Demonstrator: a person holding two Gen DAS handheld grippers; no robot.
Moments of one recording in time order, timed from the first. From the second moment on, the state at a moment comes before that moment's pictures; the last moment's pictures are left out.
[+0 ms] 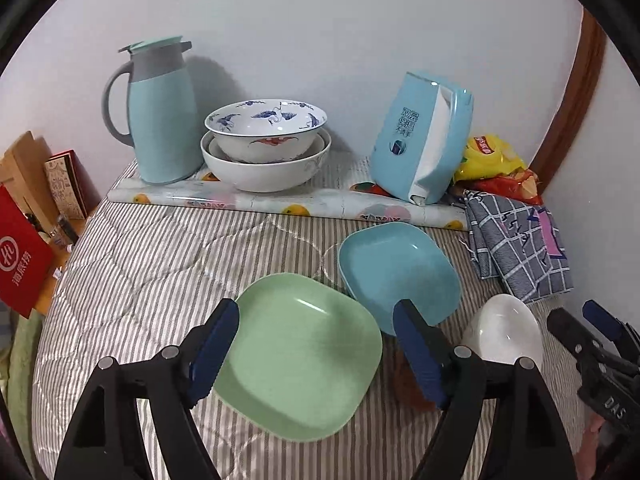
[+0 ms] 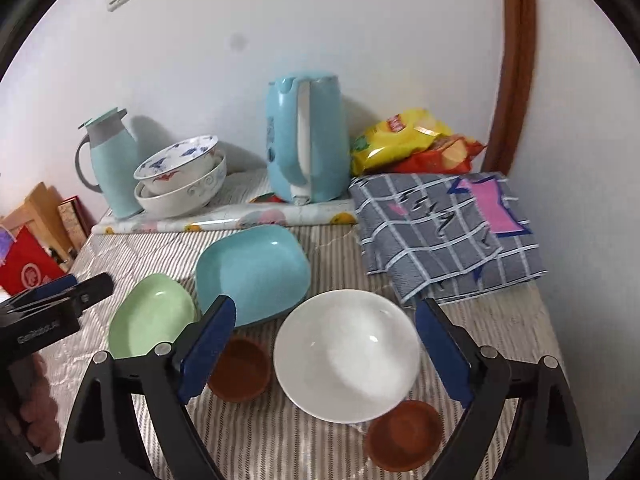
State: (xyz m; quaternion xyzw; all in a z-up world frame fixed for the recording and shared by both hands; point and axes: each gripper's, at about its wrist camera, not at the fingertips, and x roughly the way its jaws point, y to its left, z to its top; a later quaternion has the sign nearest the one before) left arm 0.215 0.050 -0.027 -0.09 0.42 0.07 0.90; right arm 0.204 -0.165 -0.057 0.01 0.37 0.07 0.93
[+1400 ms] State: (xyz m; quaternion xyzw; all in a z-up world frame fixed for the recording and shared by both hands) left arm 0.353 0.050 -0.126 -0.10 0.53 0.02 0.84; right arm 0.362 -0.117 -0.158 -0.02 0.51 0.09 0.85
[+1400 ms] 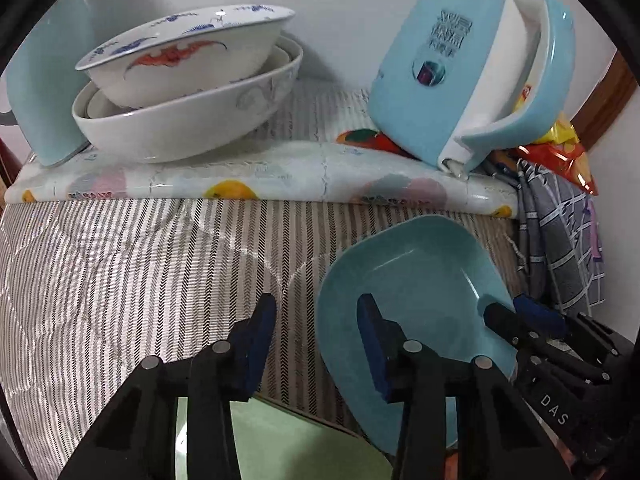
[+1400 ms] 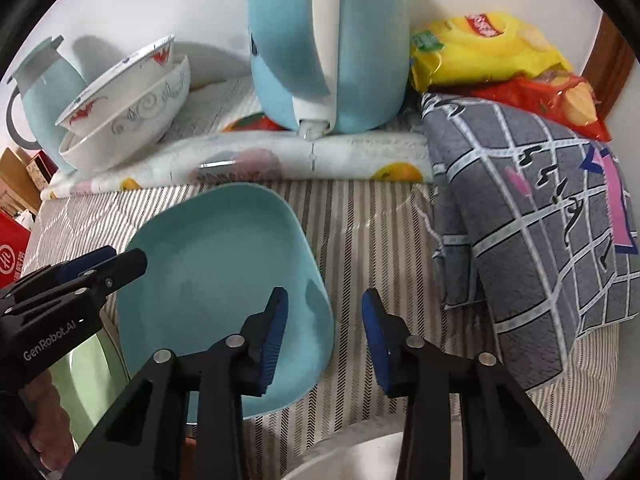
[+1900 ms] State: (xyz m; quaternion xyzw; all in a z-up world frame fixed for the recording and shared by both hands) left arm 0.351 0.047 -0.120 -0.11 0.52 0.01 0.85; right arm 0.363 -0.120 -0.151 -0.01 0.49 0.08 0.87
